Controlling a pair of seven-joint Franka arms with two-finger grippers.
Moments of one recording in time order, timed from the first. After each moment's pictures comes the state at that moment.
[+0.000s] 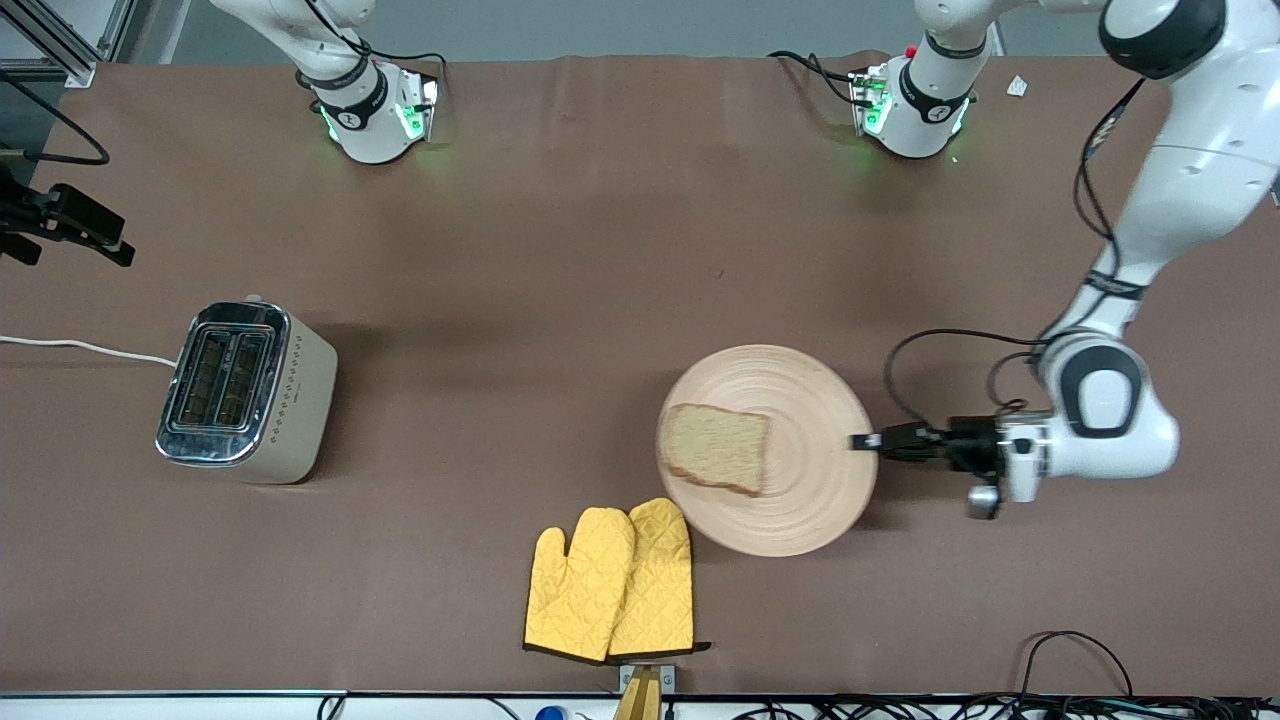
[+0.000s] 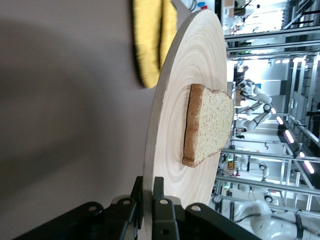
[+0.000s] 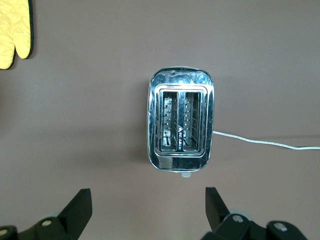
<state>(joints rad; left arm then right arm) 0.56 0.87 -0.60 -1.56 -0.74 1.91 0.61 -0.16 -0.02 0.12 -1.52 -0.01 1.51 -0.01</state>
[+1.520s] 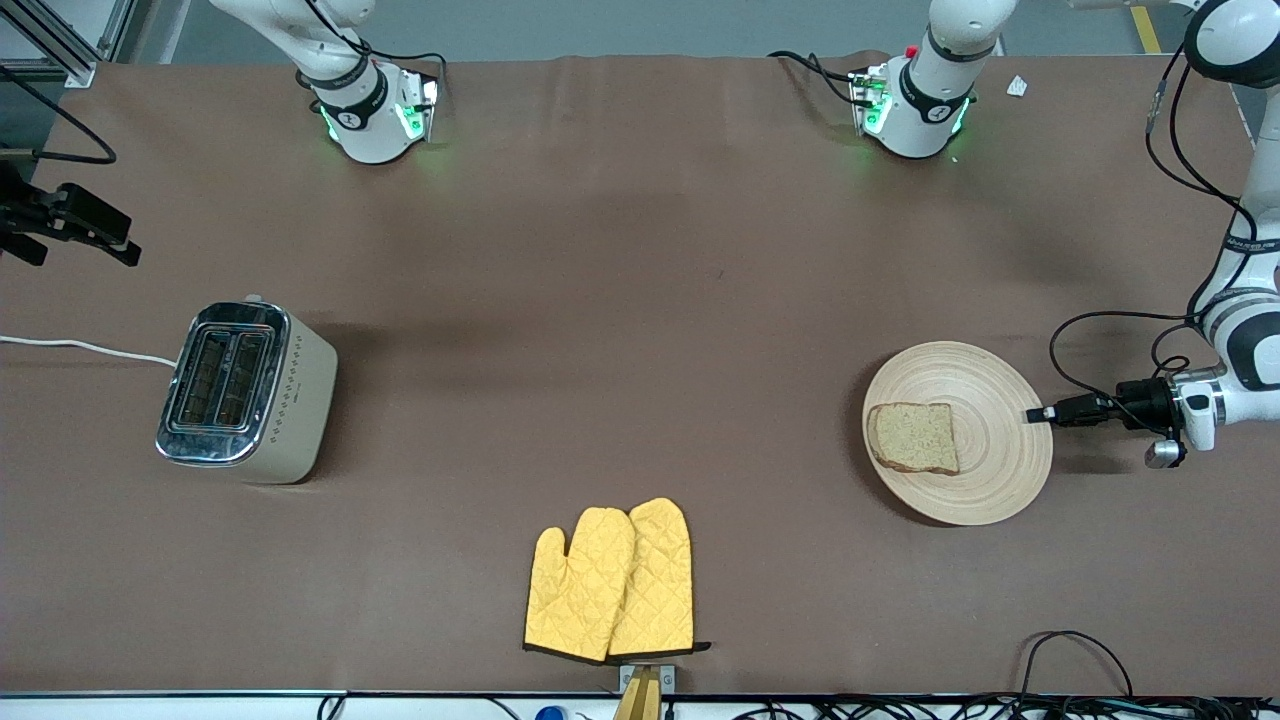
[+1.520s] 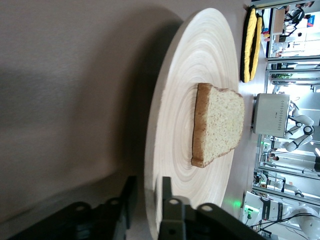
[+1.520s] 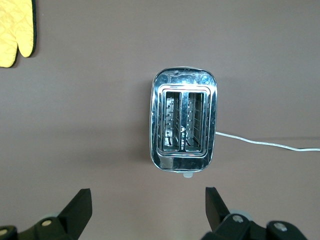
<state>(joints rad) 0.88 1.00 -0.49 -1.49 -0.49 1.82 0.73 -0.16 -0.02 0.13 -1.52 -0.01 1.51 -0.01</state>
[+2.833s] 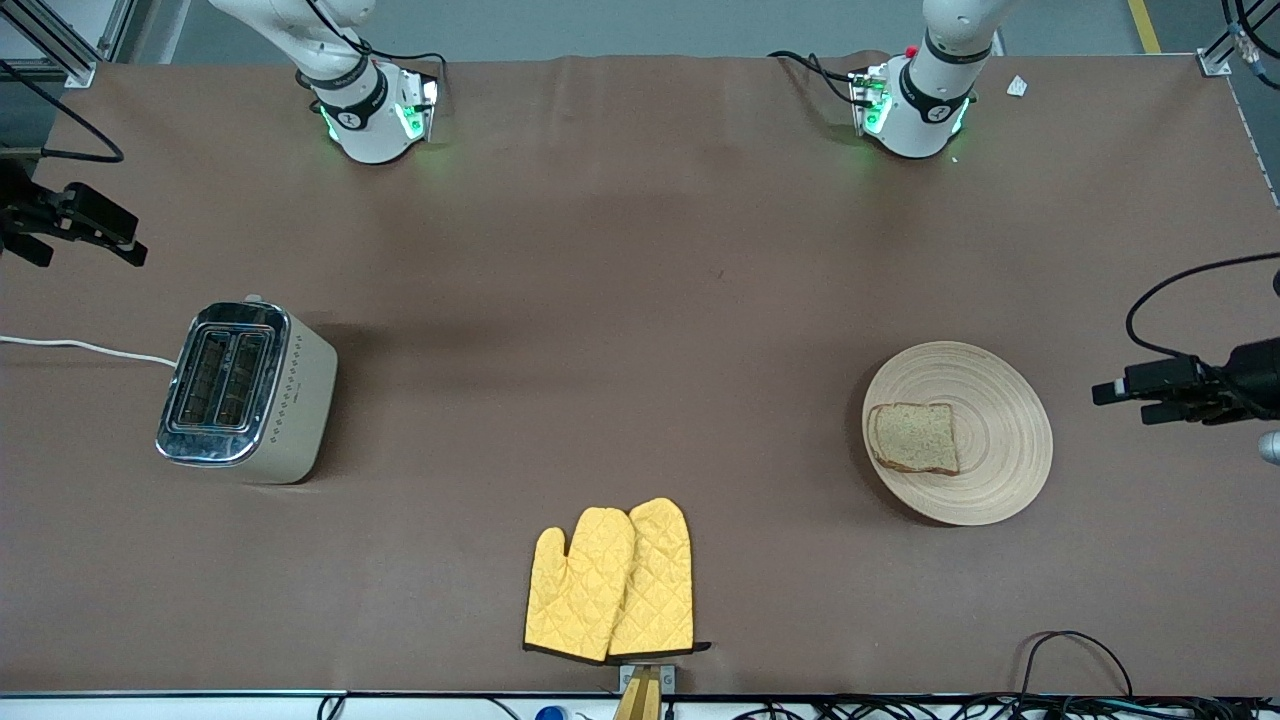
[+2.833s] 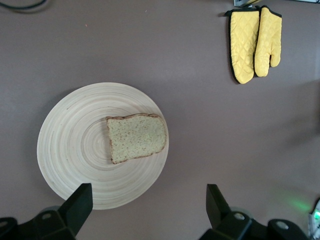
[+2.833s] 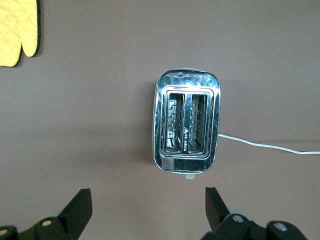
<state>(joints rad) 0.71 0.51 -0.80 -1.28 -0.08 1.64 0.11 -0.15 -0.02 0.13 -1.51 -0.01 1.52 -0.01</state>
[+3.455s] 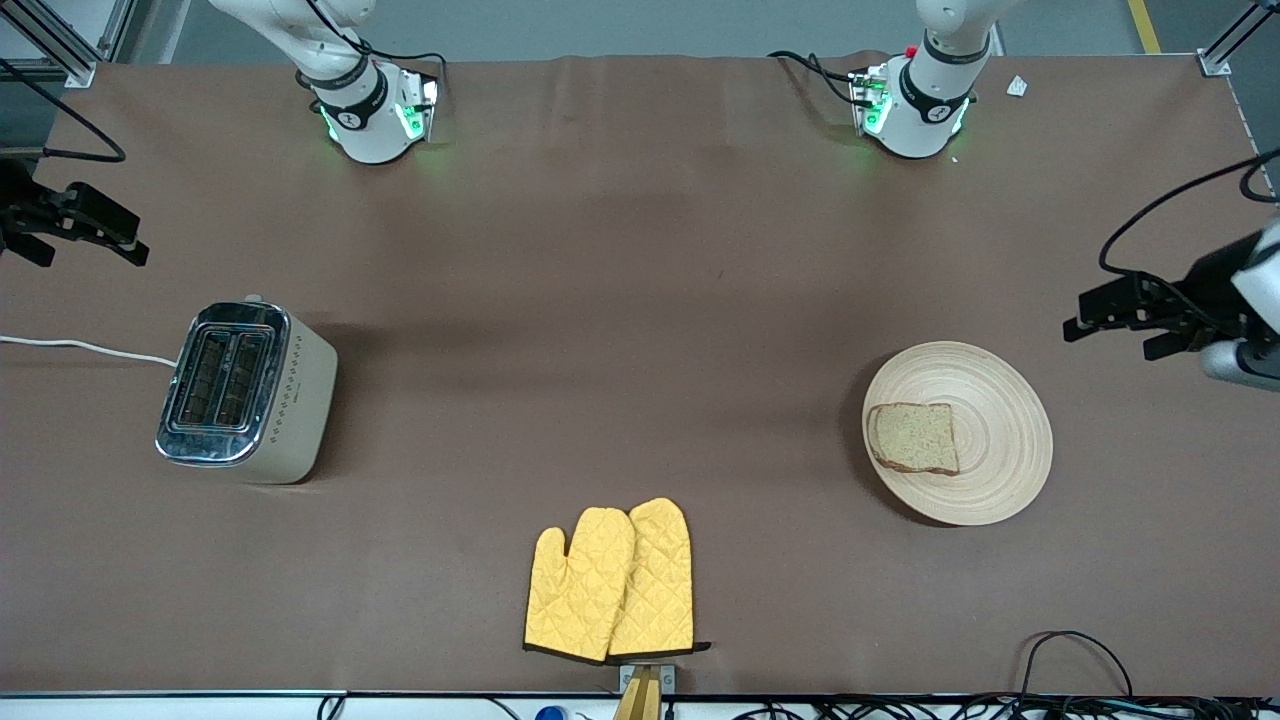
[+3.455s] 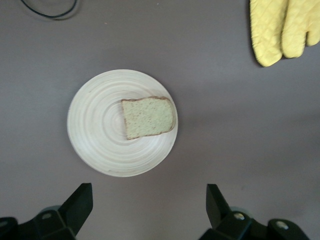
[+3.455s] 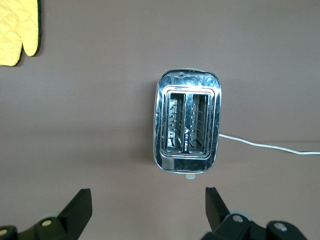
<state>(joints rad) 0.44 0.27 -0.62 -1.29 0.02 1.52 0.01 -0.14 -0.02 0.13 -1.51 -0.01 1.52 -0.01</state>
